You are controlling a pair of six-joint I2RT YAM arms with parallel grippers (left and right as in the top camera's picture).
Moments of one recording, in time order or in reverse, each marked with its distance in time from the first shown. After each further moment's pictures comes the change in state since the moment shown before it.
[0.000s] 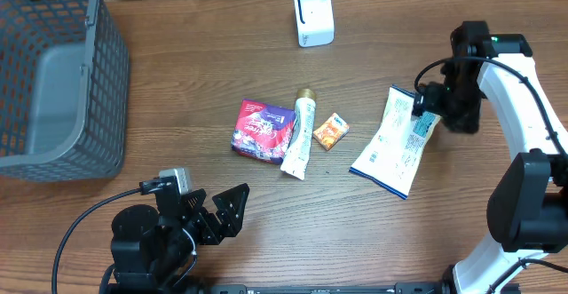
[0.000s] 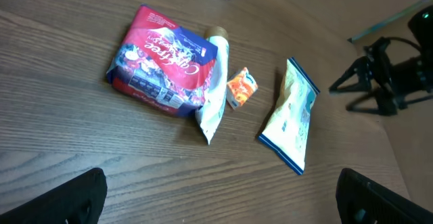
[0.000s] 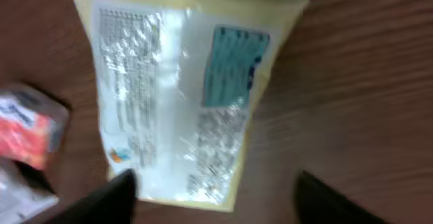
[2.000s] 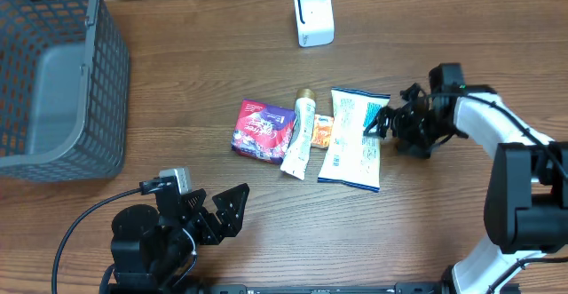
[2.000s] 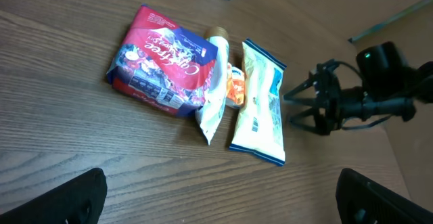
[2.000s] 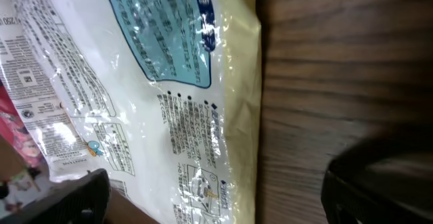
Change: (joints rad) left arm 0.000 0.000 0.000 0.000 0.000 0.000; right arm 0.045 -0.006 -0.442 0.510 -0.483 -0.039
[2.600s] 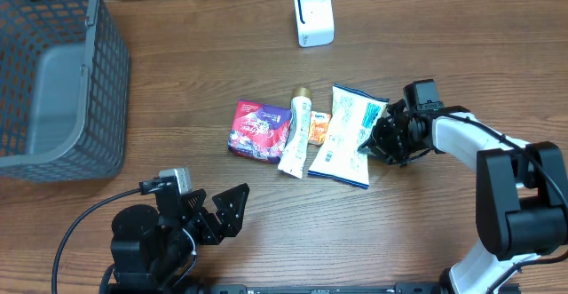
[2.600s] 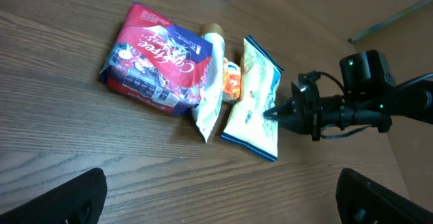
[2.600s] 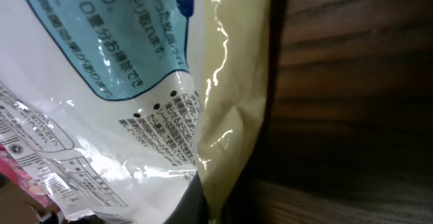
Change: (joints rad) left arm 0.000 0.000 0.000 0.000 0.000 0.000; right arm 0.115 -0.017 -0.140 0.242 0.005 0.355
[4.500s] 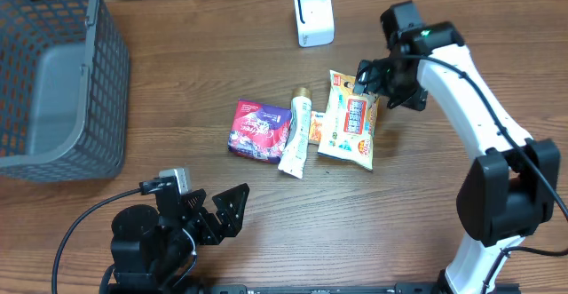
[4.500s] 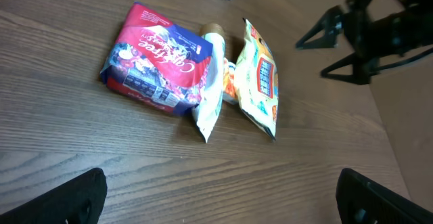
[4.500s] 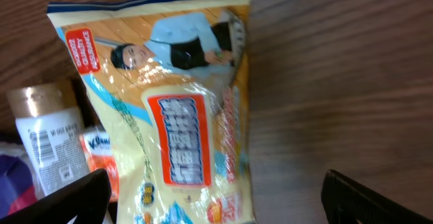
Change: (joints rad) left arm 0.001 0.000 0.000 0.000 0.000 0.000; right arm 0.127 0.099 0.688 -0.582 0.549 -0.078
